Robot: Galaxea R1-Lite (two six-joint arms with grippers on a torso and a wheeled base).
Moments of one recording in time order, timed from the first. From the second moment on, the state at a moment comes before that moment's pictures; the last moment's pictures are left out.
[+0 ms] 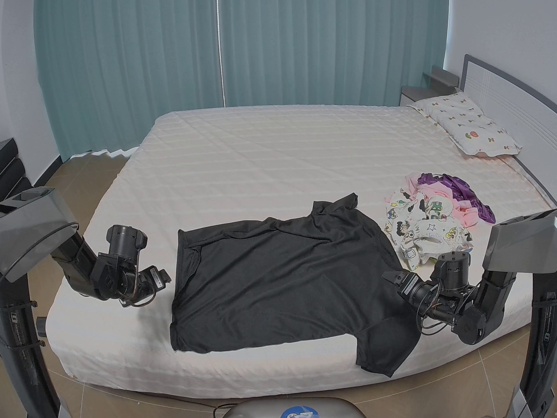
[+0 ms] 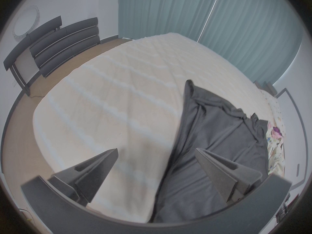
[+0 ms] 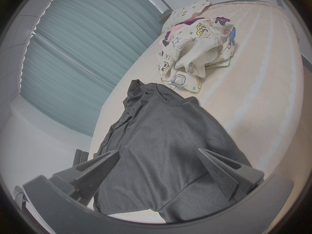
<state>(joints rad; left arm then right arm) -0.09 2.20 -0.90 -0.43 0.15 -0.61 0.25 2.30 -0.50 -1.28 0.02 0.88</state>
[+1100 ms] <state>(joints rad) -0.14 2.67 -1.94 0.08 0.15 -0.80 0.24 2.31 -0.51 -1.28 0.03 0.88</state>
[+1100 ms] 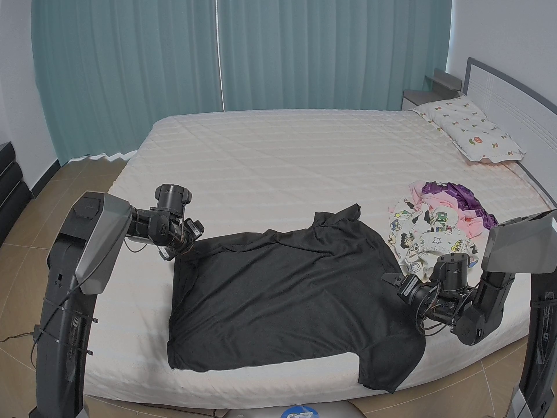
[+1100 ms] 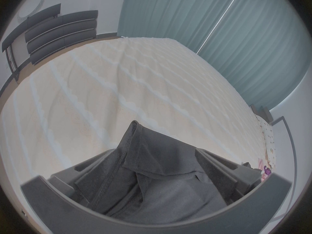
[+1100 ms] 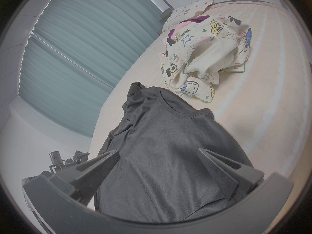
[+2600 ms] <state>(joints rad) -0.06 2.76 -2.00 -0.27 0.15 -0.82 0.24 2.35 -0.50 -1.35 0.03 0.88</state>
